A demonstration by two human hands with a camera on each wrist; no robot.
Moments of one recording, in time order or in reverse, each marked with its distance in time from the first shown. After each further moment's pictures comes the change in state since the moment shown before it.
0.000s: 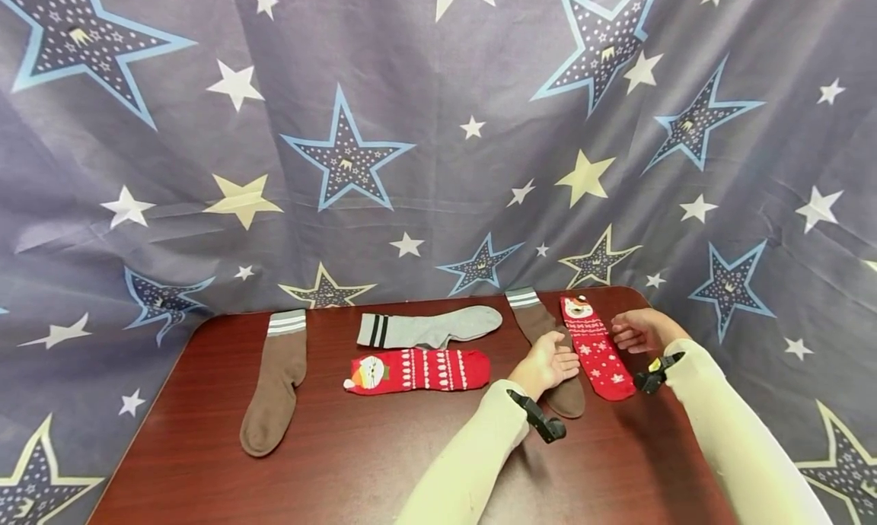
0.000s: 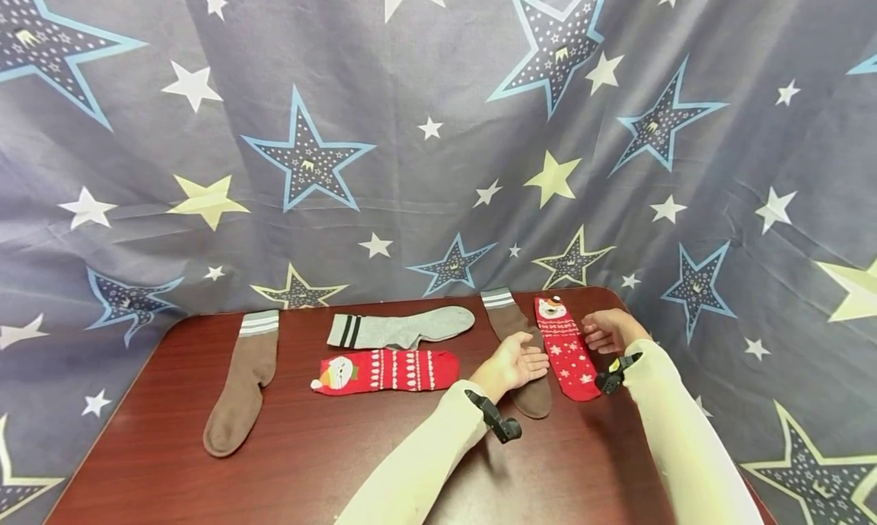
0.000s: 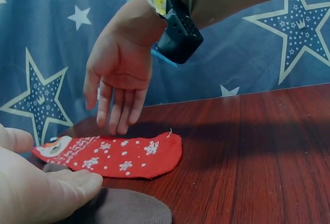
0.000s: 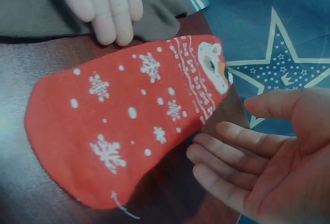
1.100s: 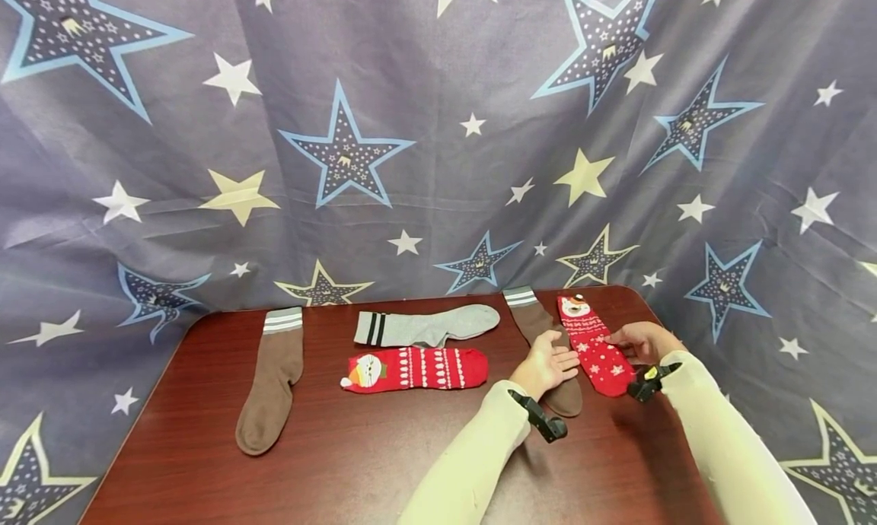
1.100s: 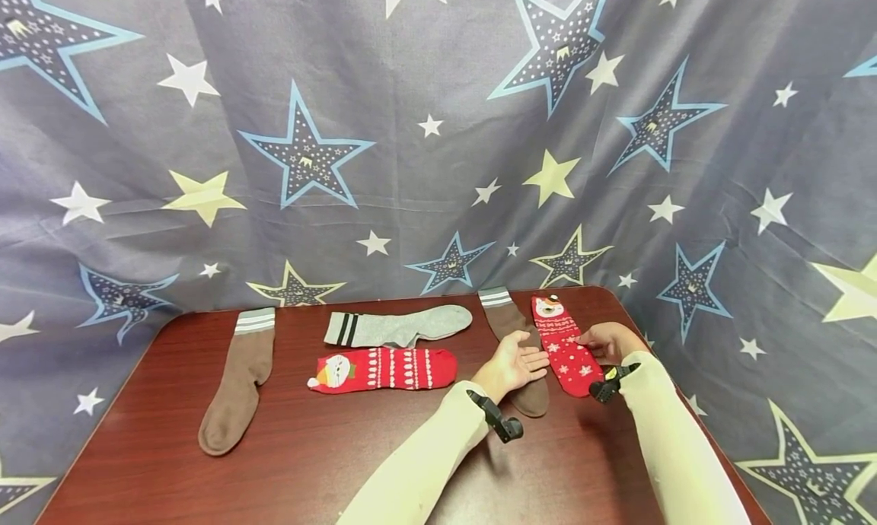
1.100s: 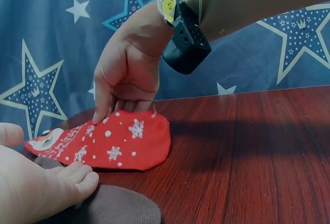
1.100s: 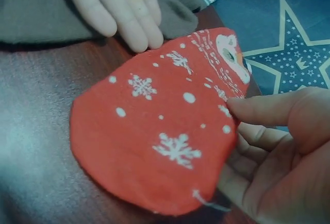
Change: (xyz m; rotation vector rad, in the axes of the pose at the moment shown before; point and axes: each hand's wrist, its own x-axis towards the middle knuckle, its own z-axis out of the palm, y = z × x) left_hand 0.007 -0.006 -0.002 -0.069 0.011 0.016; right_hand 0.014 0.023 0.011 0.125 -0.042 0.041
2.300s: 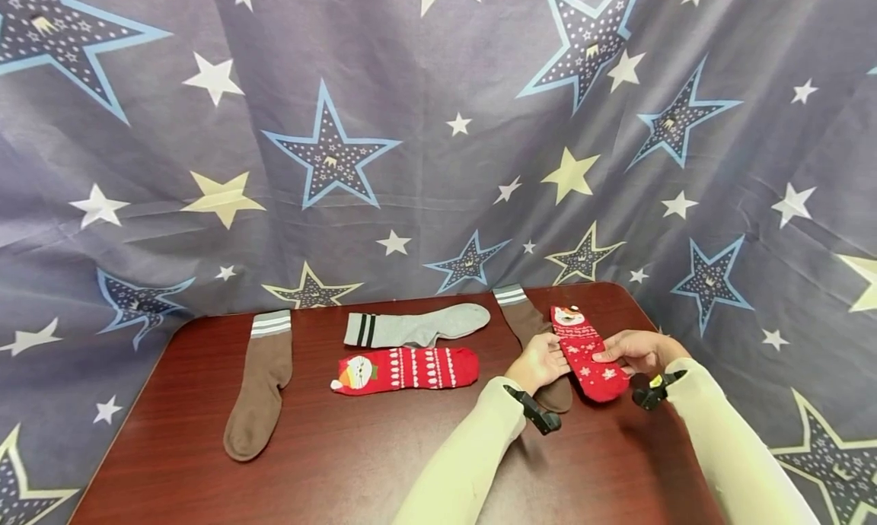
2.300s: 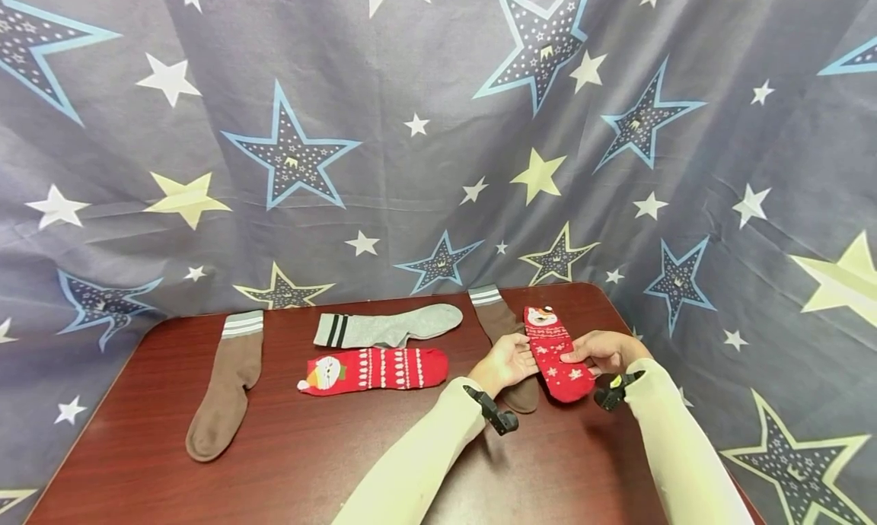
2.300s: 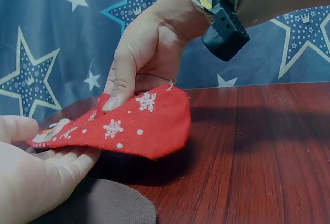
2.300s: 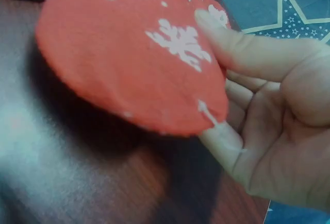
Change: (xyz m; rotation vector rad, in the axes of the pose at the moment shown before) left_hand 0.023 -0.010 0.002 -0.067 -0.106 -0.032; right_hand -0.015 0.021 -0.004 -0.003 -0.387 -0.097
